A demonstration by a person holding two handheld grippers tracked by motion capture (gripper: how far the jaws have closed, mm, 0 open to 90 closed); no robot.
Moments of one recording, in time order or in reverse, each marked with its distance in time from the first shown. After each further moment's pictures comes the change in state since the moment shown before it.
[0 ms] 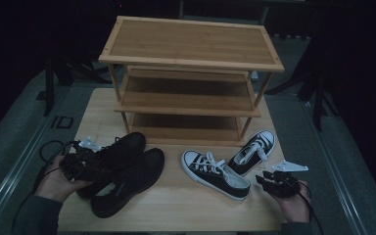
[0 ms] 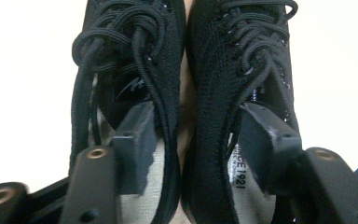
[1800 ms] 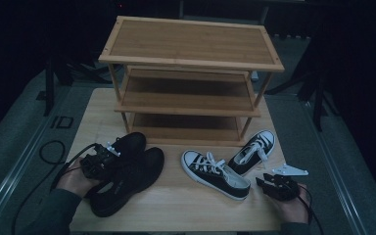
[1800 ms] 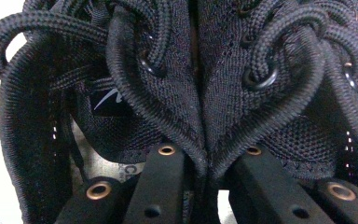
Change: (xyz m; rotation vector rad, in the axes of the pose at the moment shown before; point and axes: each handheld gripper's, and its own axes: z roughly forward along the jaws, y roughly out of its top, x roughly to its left) left arm -0.010 0.016 0.051 0.188 0.096 0.103; right arm -0.003 -0.015 0.007 -0.014 -0.009 0.002
